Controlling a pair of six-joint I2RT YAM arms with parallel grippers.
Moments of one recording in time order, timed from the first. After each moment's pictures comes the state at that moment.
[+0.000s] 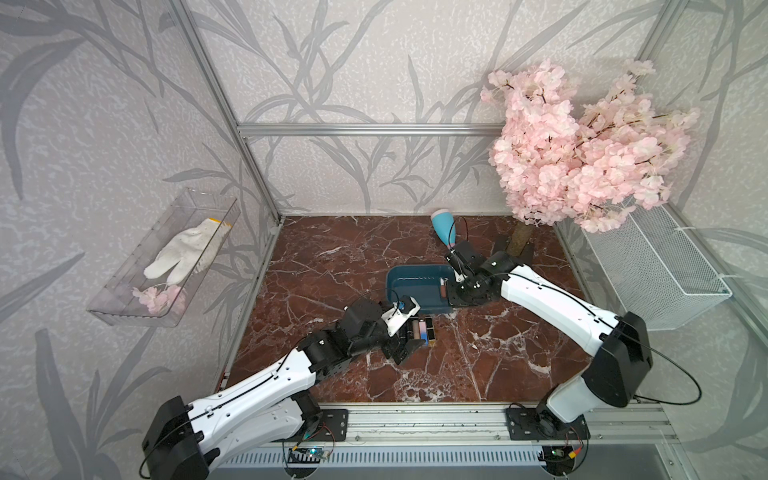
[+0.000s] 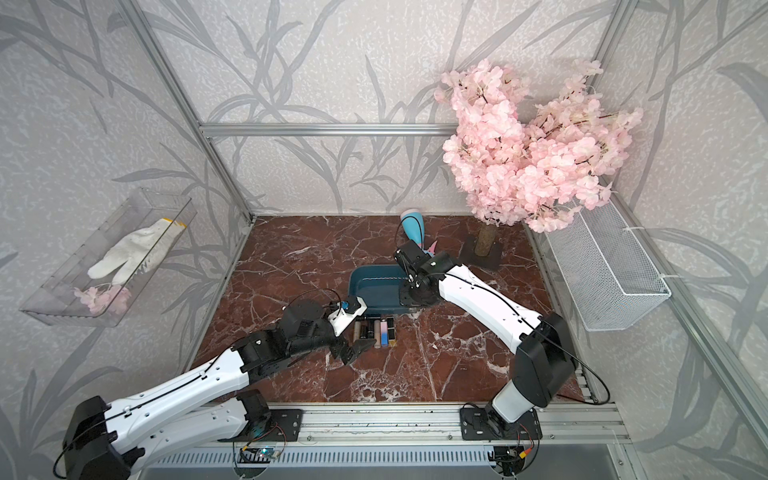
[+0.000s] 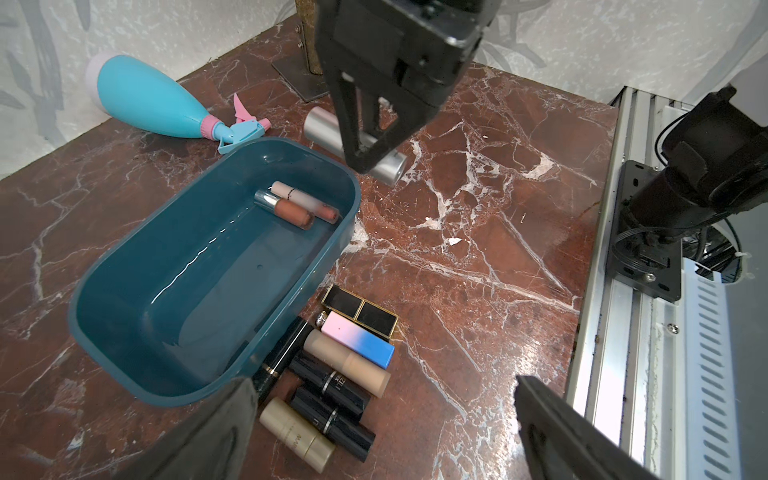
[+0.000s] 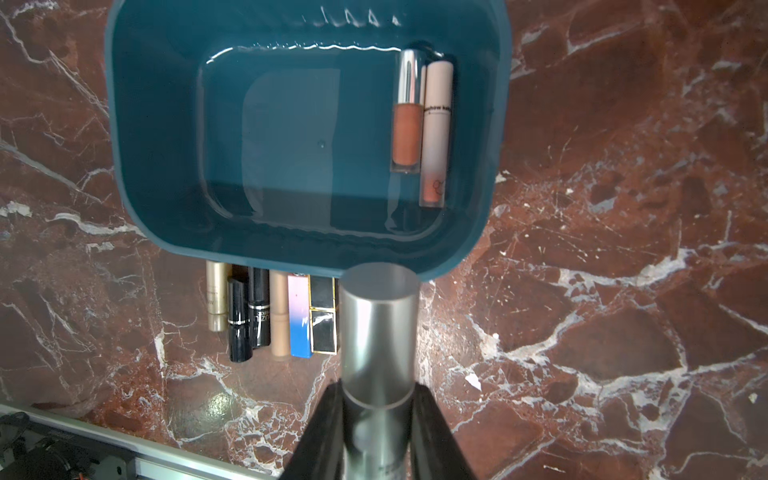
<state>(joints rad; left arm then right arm) -0.86 0.94 0.63 -0.22 0.16 0.07 0.68 1.62 1.40 -1.02 0.01 0.61</state>
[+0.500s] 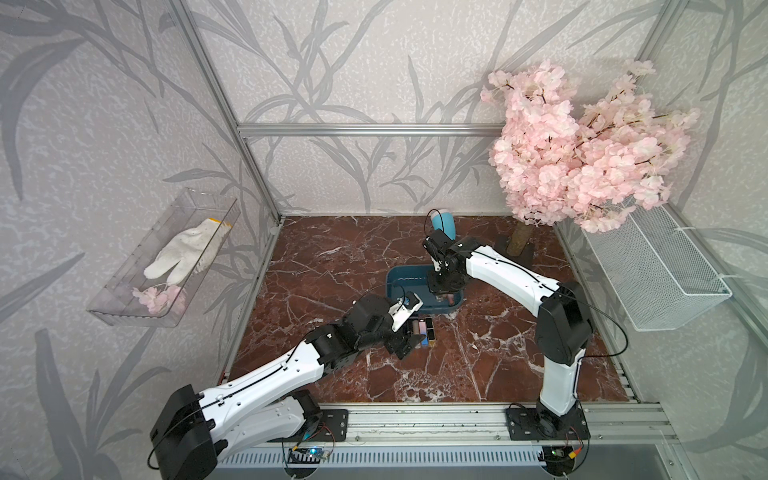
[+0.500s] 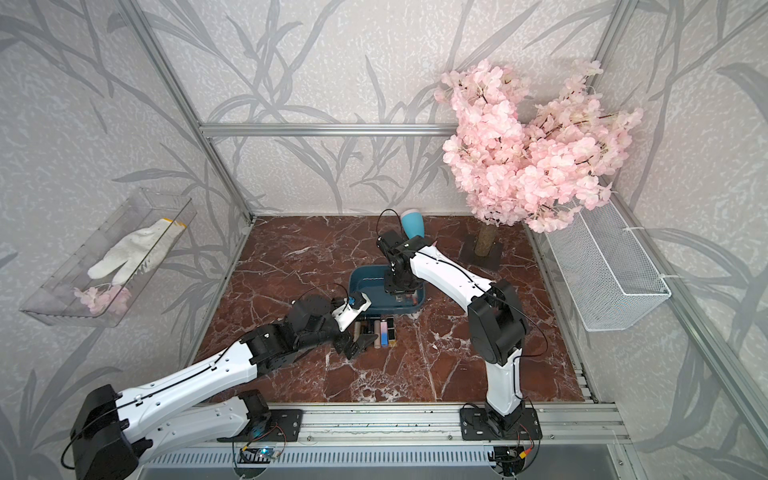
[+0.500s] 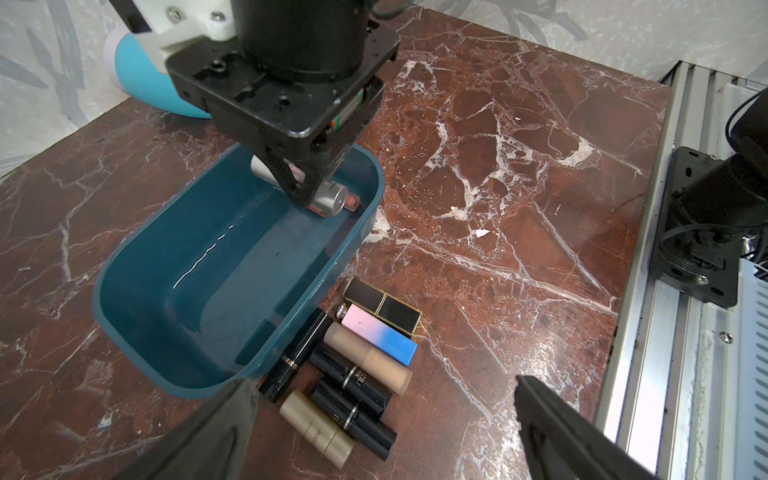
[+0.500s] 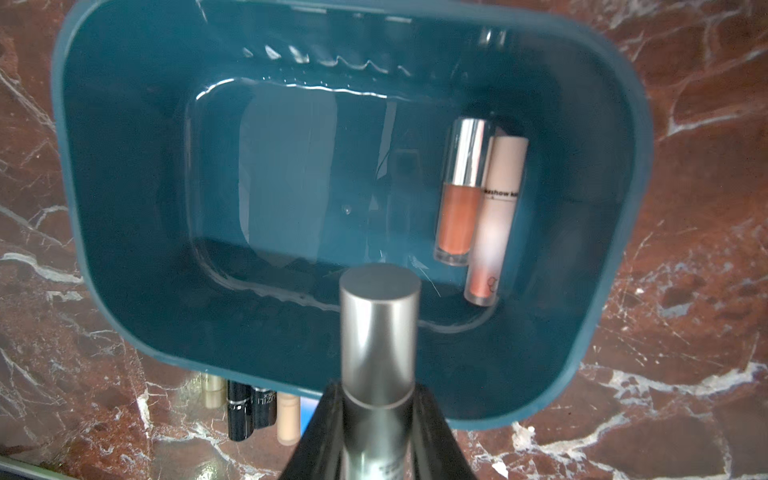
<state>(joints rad) -0.85 1.03 0.67 -0.24 0.10 0.08 0.65 1.95 1.68 -1.05 -0.02 0.53</state>
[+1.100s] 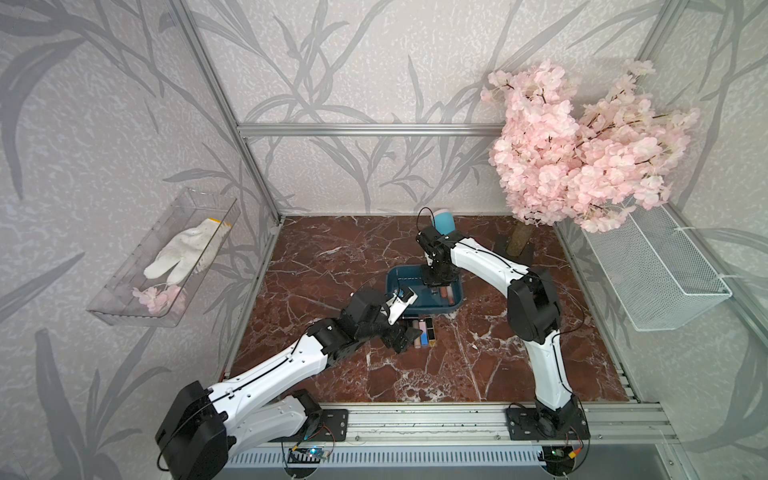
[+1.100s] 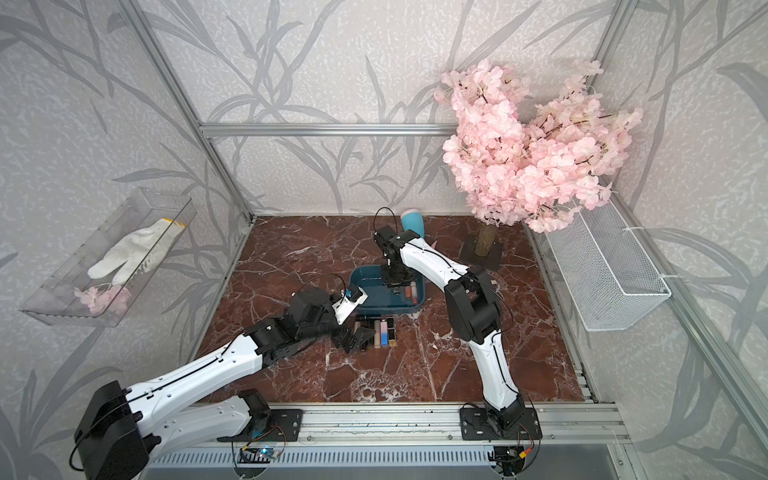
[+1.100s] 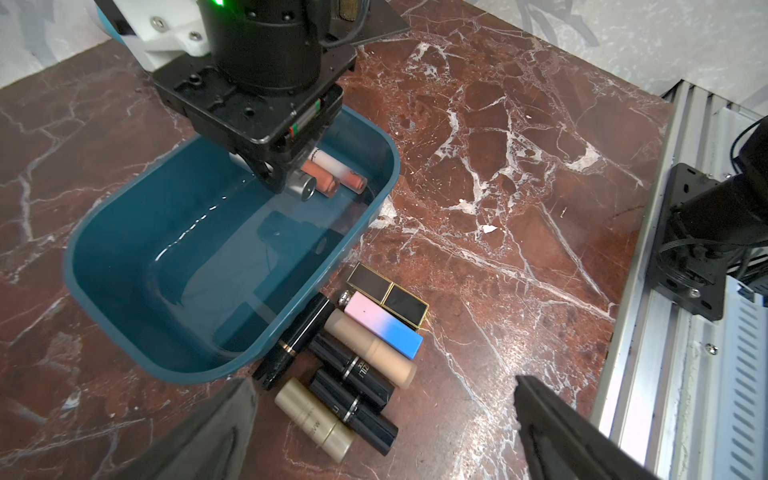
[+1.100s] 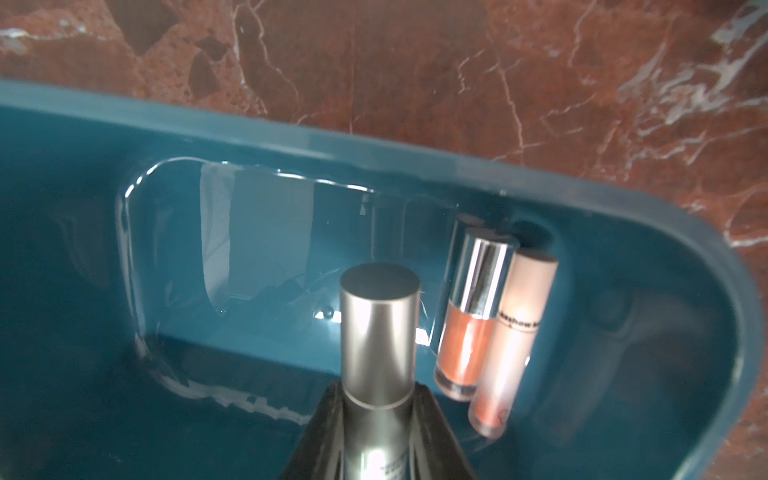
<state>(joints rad) -0.75 1.08 0.67 -0.24 0.23 0.02 0.60 2.19 1.87 -1.06 -0.02 0.46</state>
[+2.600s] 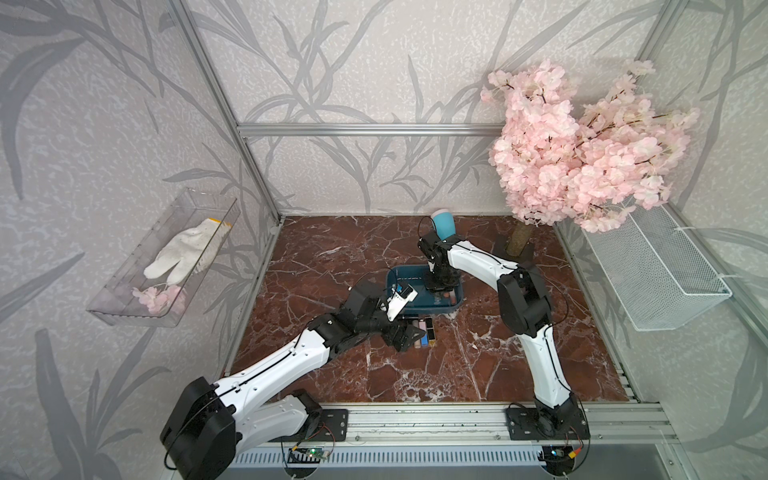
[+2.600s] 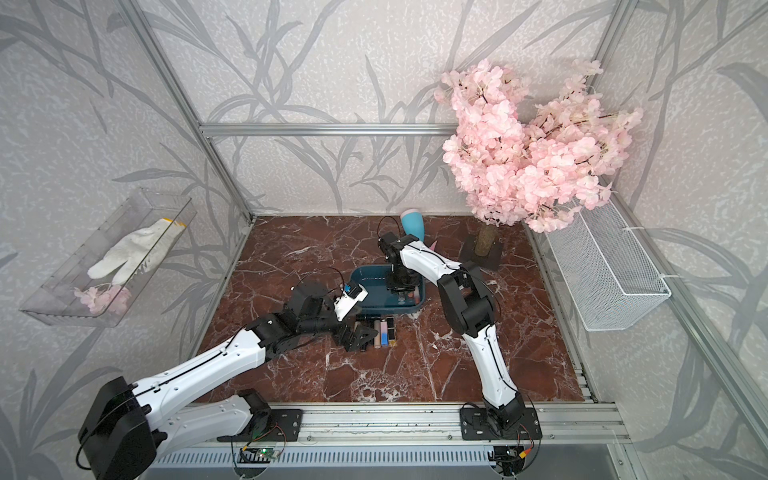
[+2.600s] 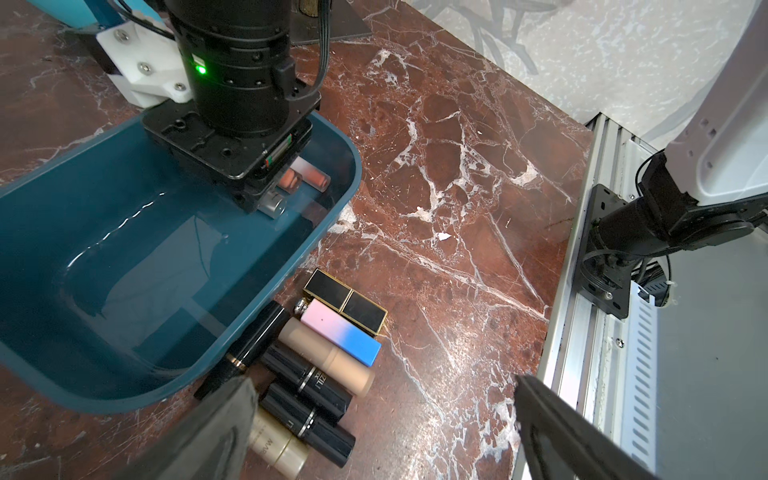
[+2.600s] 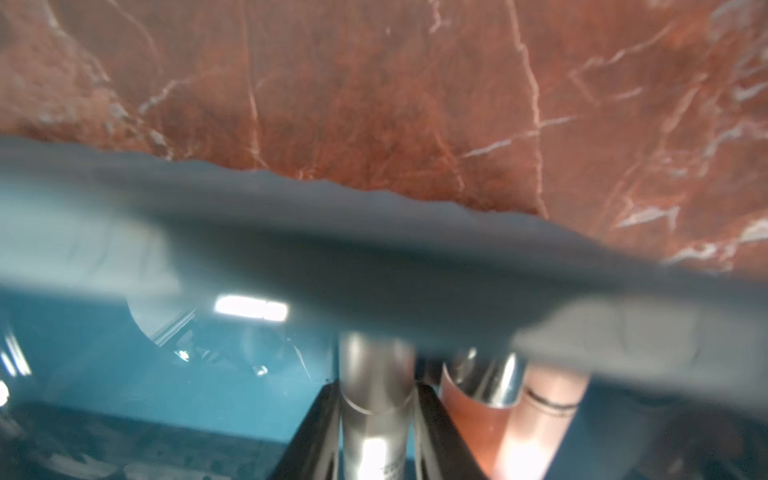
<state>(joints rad) -0.69 1.10 0.69 -0.23 0.40 -0.02 0.58 2.27 1.85 -1.06 -0.03 0.46</state>
